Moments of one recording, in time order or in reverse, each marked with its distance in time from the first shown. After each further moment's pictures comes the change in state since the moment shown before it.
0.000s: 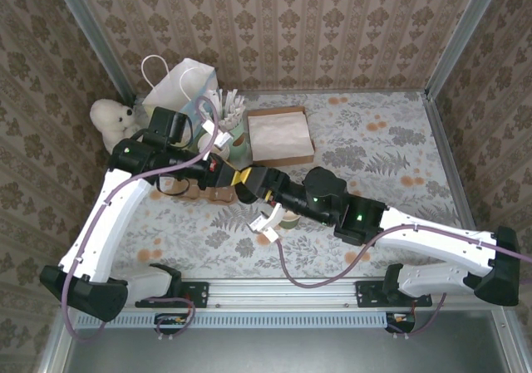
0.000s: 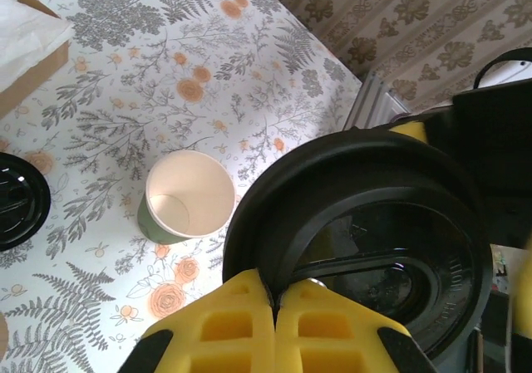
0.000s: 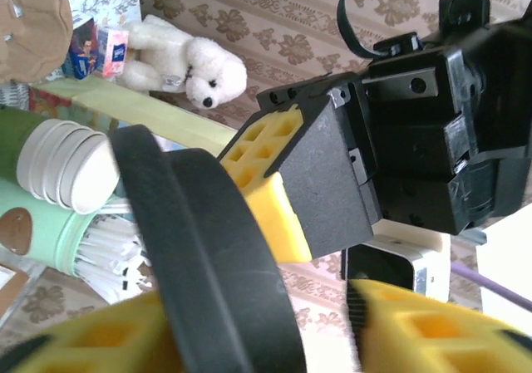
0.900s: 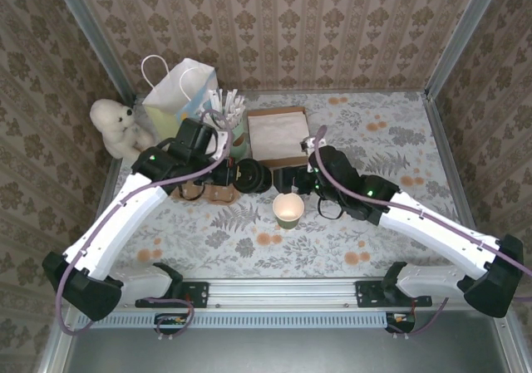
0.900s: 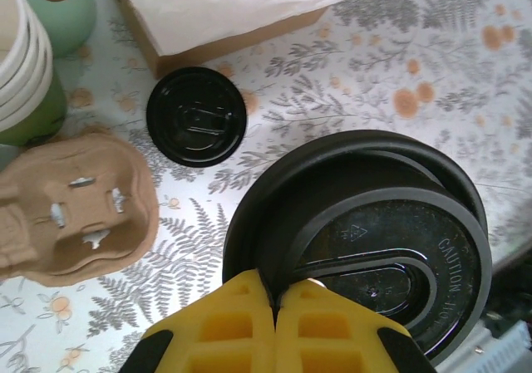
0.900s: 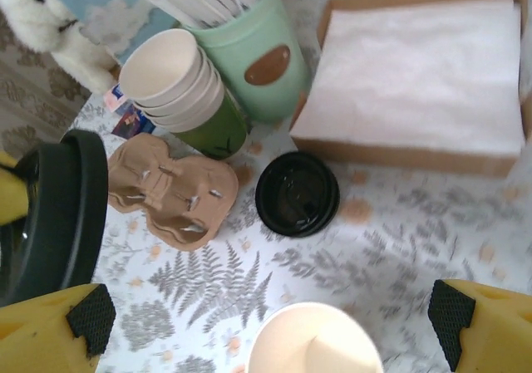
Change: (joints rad) left arm -0.203 0.008 -0.118 0.154 -0.684 -0.512; right arm -0.288 0.003 0.043 -0.518 0.035 2.485
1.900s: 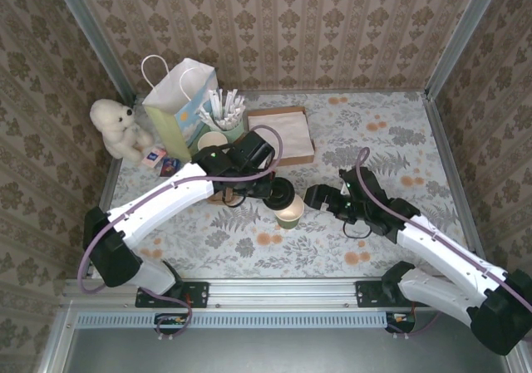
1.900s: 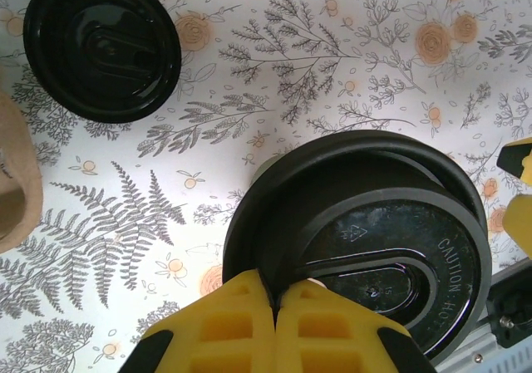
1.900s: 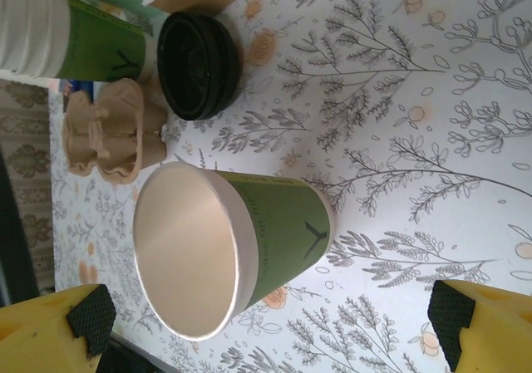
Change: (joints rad) left arm -0.280 0.262 0.066 0.023 -0.130 -0.248; right arm -0.261 -0.238 -0.434 0.052 -0.372 0.295
